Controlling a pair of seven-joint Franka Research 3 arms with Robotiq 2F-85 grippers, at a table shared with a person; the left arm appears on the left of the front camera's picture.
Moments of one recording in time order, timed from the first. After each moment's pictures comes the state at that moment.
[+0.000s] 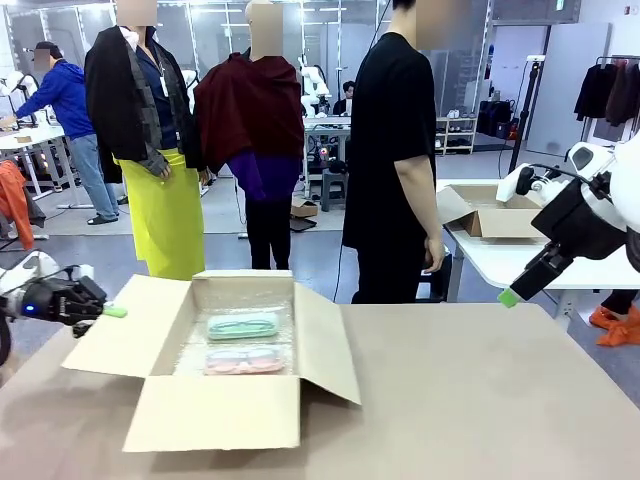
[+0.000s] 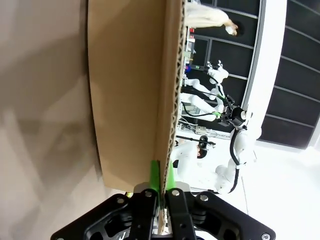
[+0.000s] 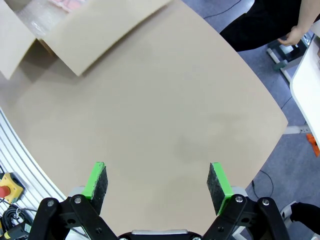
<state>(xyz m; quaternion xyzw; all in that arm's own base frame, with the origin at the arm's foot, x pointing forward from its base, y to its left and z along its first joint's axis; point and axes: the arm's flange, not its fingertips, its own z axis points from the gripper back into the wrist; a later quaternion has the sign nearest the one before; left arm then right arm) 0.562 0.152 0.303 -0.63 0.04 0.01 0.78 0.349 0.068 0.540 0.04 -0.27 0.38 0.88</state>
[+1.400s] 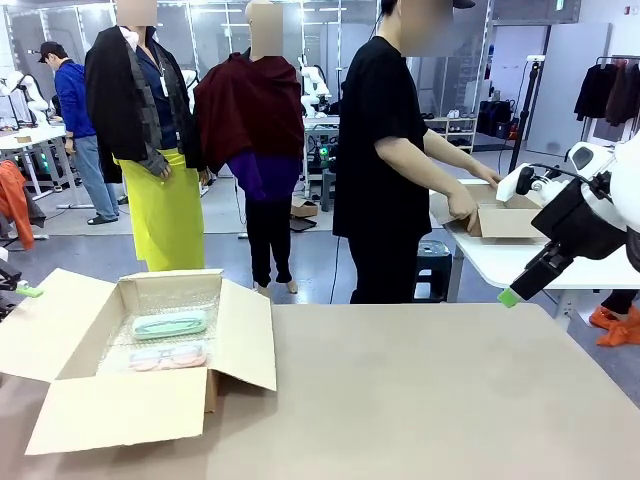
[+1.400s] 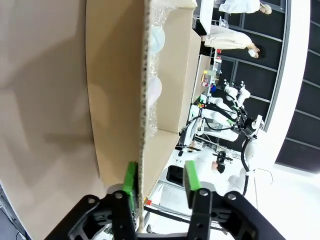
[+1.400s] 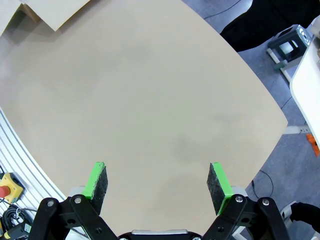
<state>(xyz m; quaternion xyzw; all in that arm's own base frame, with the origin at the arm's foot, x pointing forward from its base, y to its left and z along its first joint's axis) 0.546 0.292 0.356 -0.57 0.02 0.06 0.82 0.349 0.068 0.540 0.04 -0.27 0.38 0.88</state>
